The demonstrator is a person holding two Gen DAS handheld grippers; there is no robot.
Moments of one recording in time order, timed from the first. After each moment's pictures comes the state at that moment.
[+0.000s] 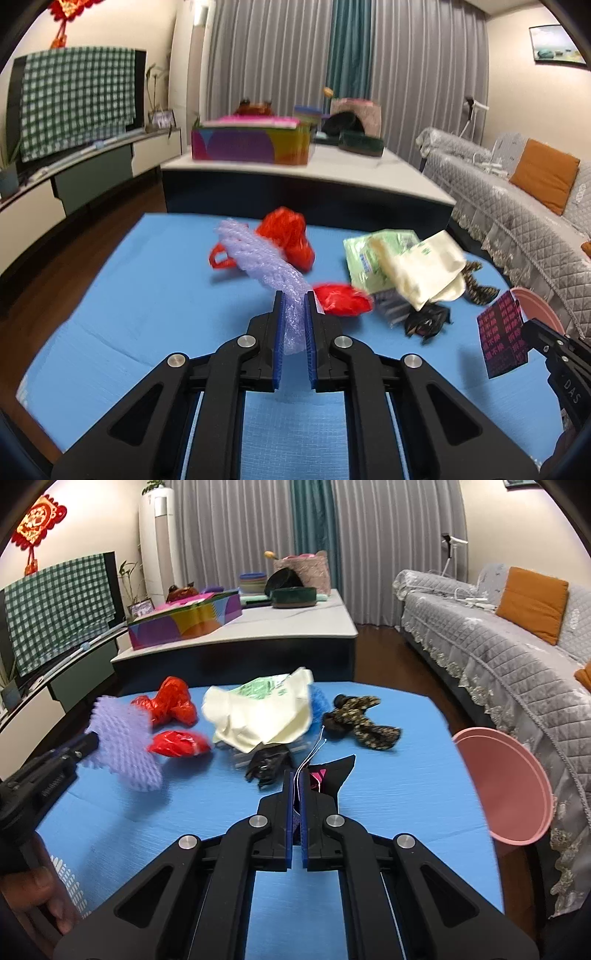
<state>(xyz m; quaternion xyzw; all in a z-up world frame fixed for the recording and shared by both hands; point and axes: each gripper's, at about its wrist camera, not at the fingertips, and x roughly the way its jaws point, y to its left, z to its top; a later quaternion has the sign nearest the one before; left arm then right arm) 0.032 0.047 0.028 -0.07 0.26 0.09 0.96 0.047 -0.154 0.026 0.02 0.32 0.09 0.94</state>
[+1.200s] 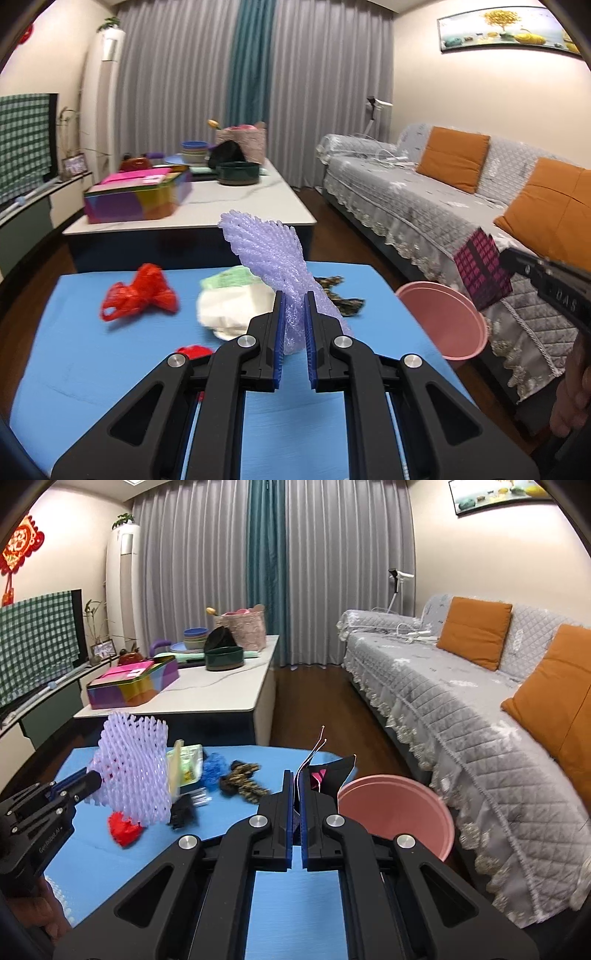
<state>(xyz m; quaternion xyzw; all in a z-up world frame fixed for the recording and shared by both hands) 0.023 -0.078 0.081 -0.02 0.23 -0.09 0.97 0.017 -0.280 0.113 0.01 0.25 0.00 0.97</state>
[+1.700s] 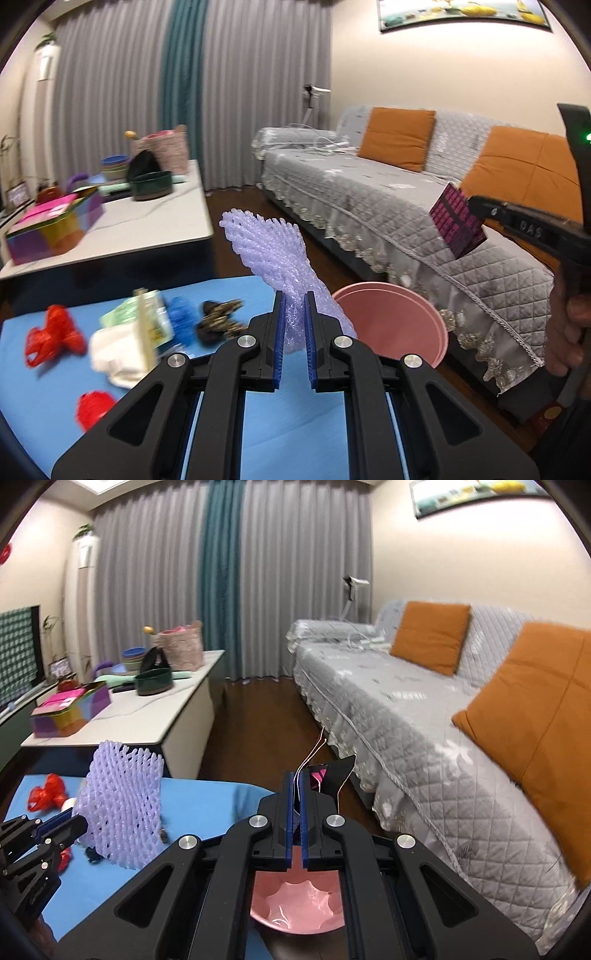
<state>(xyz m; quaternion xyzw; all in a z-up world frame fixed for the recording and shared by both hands) 0.074 -0.196 0.076 0.02 0.24 -0.19 0.95 0.070 -0.399 0.113 0.02 0.24 -0.07 0.97</state>
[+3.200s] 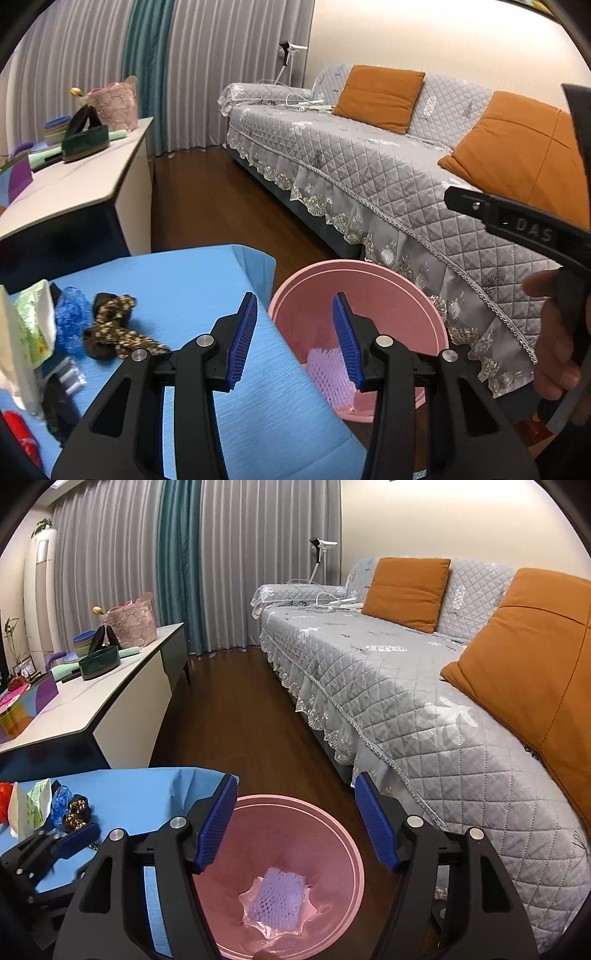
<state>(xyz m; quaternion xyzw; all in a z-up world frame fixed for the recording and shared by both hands) 0.161 -0.265 0.016 0.01 0.31 -0.24 0.92 0.139 -0.448 0.060 0.04 0.29 -0.13 0.95</state>
